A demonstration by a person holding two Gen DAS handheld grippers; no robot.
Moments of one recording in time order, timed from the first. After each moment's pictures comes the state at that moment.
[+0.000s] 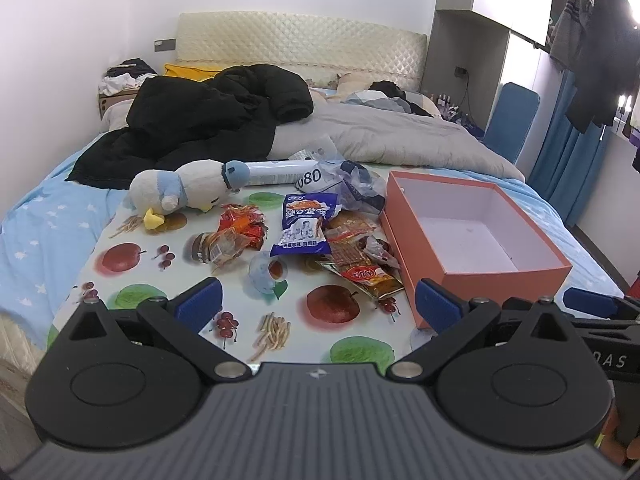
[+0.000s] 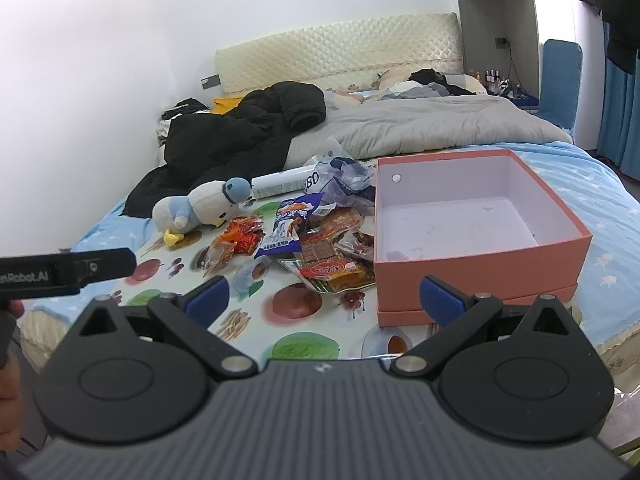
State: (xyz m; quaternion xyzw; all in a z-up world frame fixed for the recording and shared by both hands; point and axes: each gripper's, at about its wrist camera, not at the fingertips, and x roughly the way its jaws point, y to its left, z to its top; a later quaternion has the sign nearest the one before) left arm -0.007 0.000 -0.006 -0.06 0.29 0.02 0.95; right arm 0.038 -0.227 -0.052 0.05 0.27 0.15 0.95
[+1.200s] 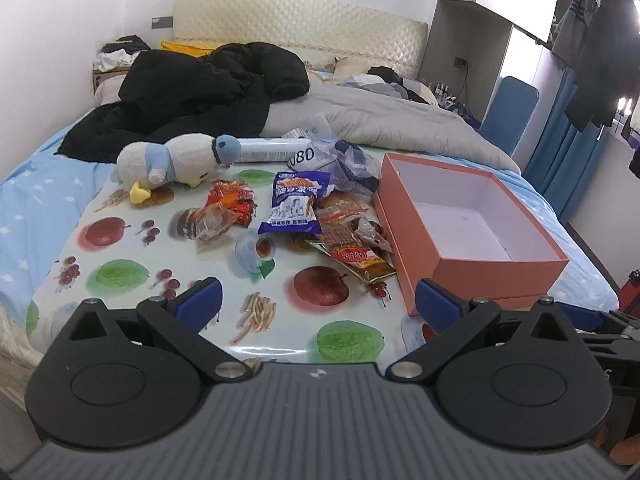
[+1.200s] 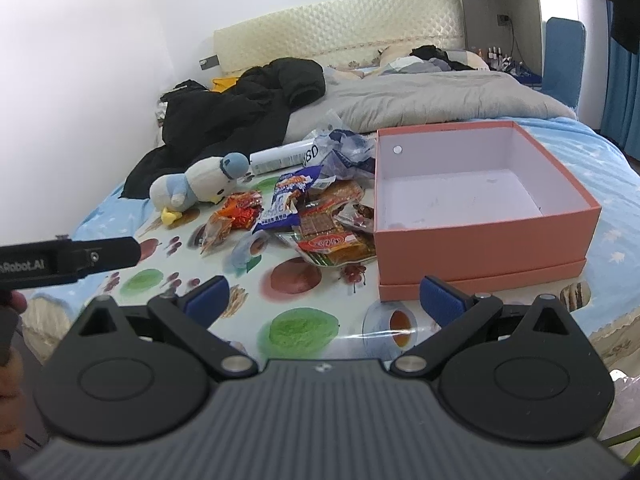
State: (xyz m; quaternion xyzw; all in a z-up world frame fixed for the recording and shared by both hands) left arm 0.008 0.002 -0.034 -0.08 0.32 0.01 0.94; right arm 0.046 -0.228 -0.072 0.06 0.31 0.15 0.94
